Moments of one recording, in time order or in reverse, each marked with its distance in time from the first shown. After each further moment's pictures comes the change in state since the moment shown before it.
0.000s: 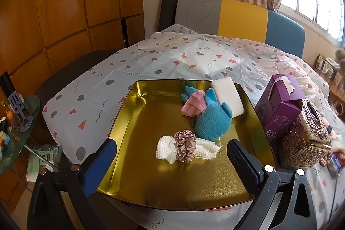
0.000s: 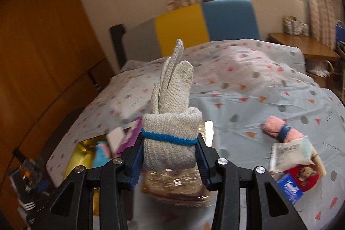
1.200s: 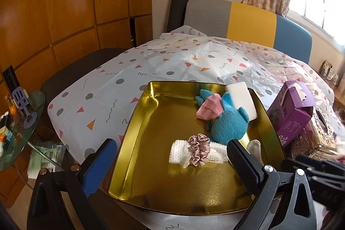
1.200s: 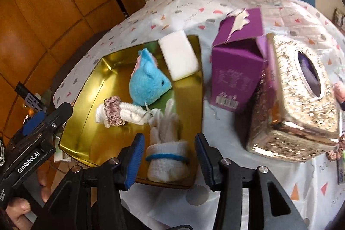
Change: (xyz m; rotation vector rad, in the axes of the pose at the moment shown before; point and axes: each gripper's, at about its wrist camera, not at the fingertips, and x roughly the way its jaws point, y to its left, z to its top) left arm 0.006 0.023 0.002 -0.027 -0.014 0.023; right arm 0.106 0.105 -0.103 -0.144 0.372 0.060
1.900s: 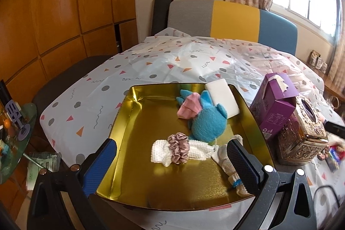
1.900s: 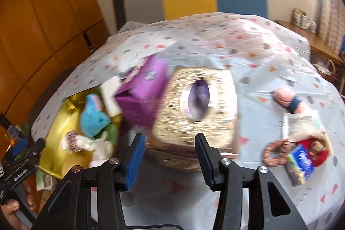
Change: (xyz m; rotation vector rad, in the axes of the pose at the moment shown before) left arm -0.012 -0.025 -0.002 0.083 -0.015 -0.065; right arm -0.082 -0.108 0.003 0.149 -0.184 -0.213
